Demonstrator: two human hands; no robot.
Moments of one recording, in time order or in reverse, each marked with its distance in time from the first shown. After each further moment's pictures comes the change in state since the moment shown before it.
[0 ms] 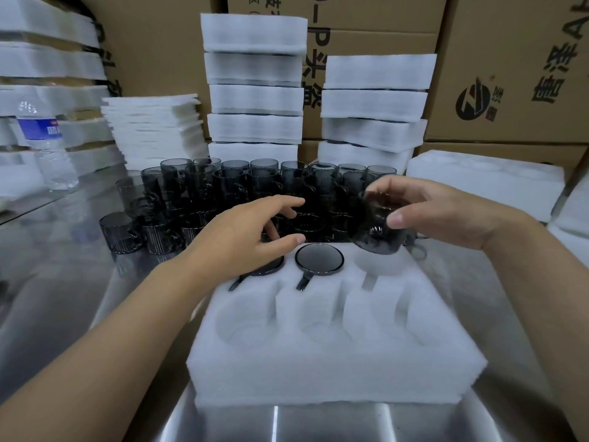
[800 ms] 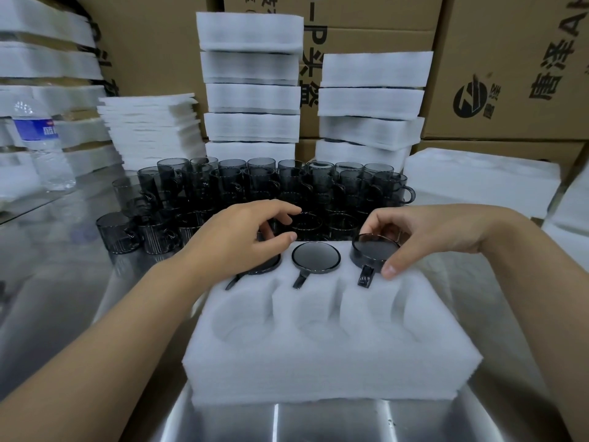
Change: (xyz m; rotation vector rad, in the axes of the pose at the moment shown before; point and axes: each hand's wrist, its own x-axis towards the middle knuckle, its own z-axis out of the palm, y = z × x) left_hand 0.001 -0.002 0.002 0.000 0.011 -0.016; right_hand -0.005 0.005 -0.001 -0.338 -0.192 0.277
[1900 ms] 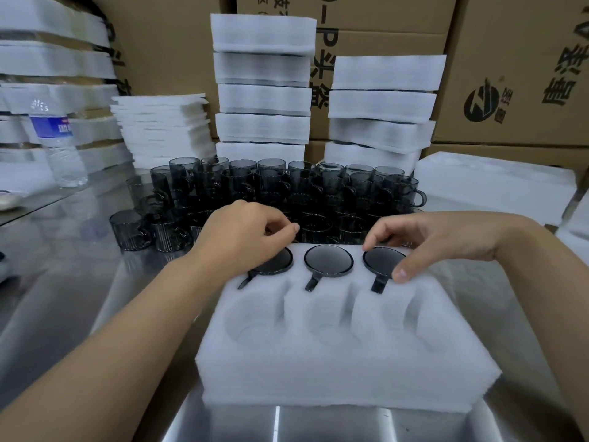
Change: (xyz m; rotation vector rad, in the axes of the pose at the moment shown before) left_hand 0.000 0.007 -0.004 0.212 0.095 -0.189; right_hand 0.001 0.000 0.002 0.080 -0.087 -0.026
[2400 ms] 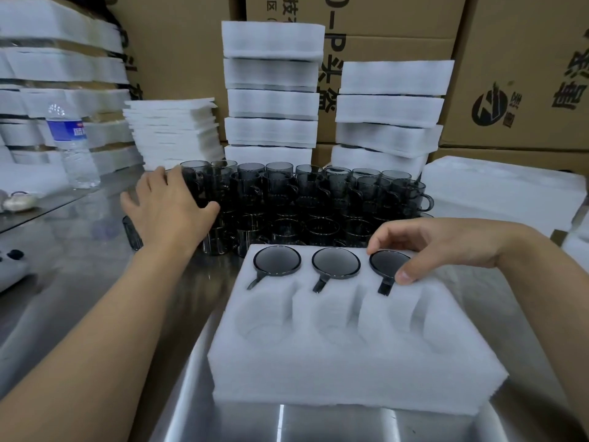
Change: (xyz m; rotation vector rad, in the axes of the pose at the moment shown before) left_hand 0.010 -0.068 -0.023 0.304 0.356 -0.558; right_hand 0.002 -0.003 0.006 -0.006 0.022 0.006
